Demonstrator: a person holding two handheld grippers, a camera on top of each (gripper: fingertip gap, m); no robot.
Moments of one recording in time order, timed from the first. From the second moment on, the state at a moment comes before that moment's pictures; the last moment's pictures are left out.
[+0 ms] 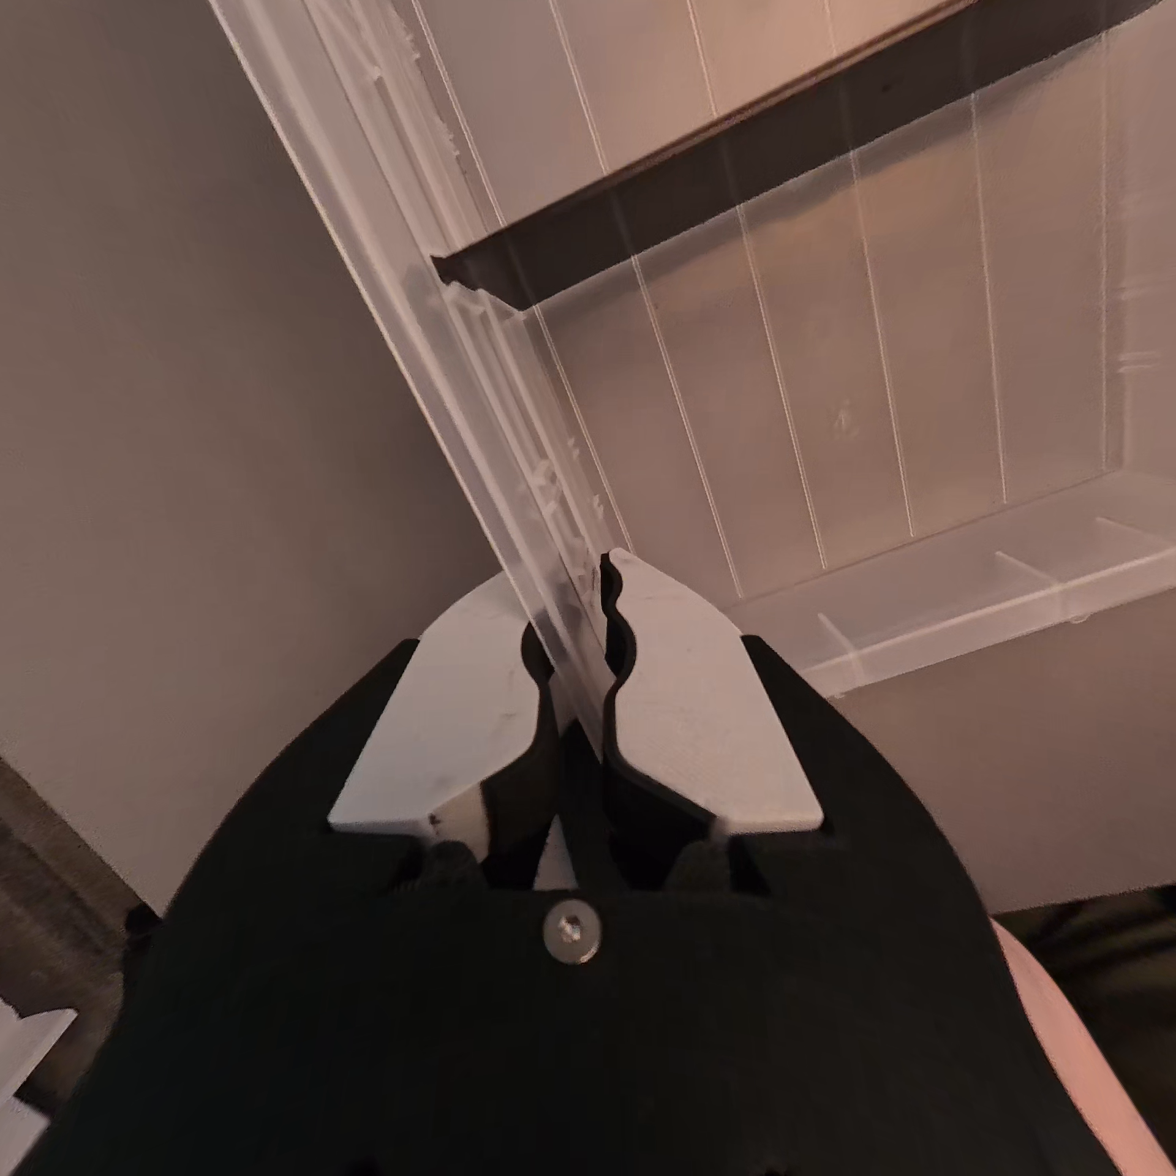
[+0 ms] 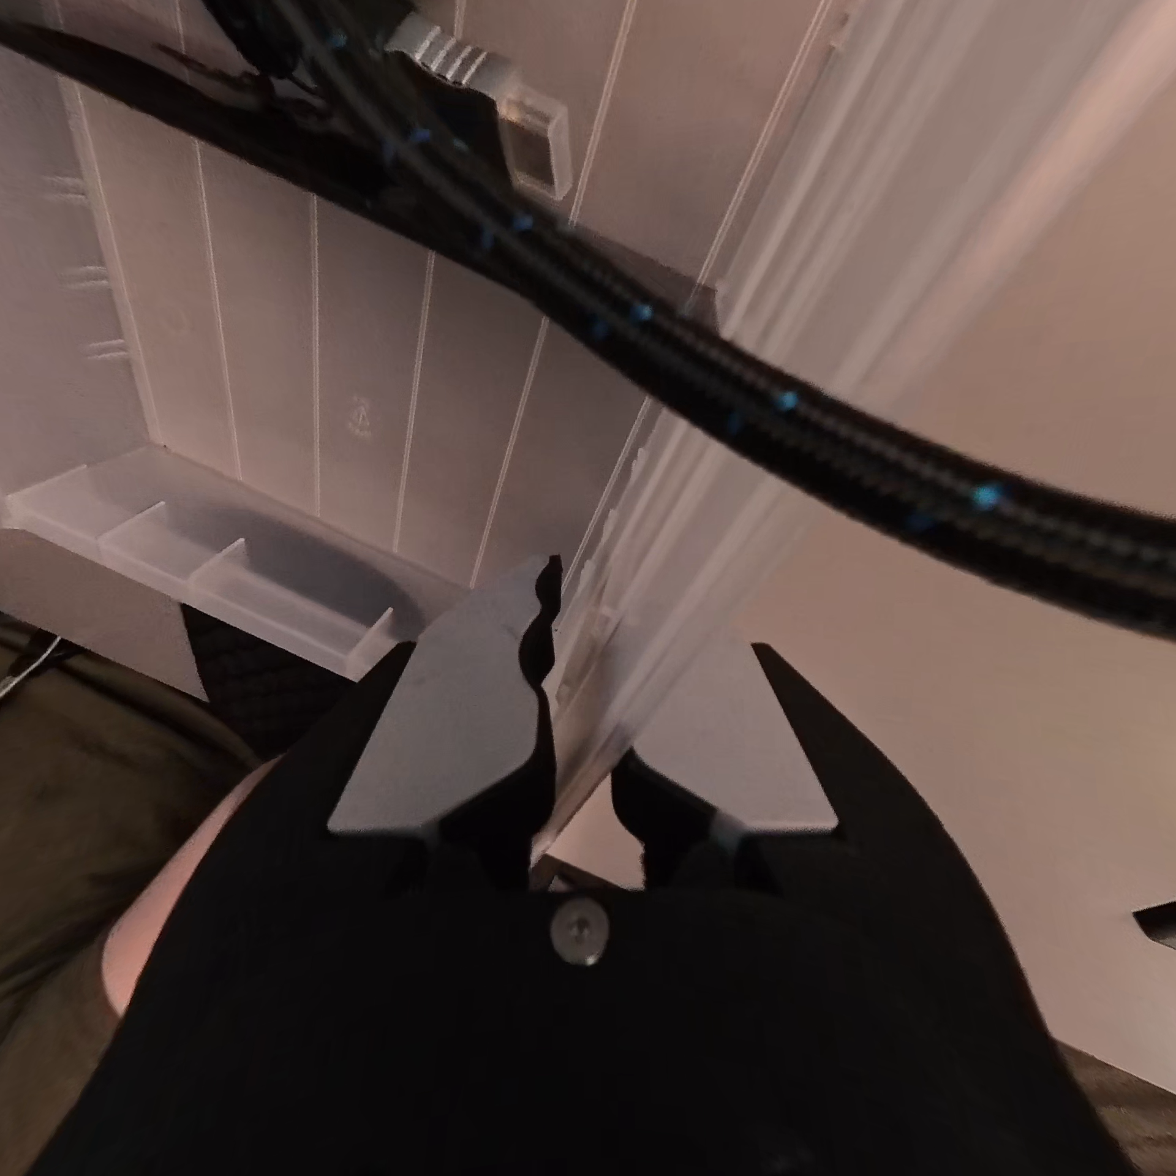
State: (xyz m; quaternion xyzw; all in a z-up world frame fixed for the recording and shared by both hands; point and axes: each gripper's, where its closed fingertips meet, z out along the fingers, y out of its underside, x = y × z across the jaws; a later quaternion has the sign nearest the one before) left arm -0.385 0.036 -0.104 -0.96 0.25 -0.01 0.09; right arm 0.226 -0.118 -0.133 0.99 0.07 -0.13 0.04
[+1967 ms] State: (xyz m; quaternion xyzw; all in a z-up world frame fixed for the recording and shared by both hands) left arm -0.308 0.041 0.115 -0.79 0.24 -0.01 0.57; right arm -0.040 -0.006 0.072 0.82 0.23 -0.13 -0.51
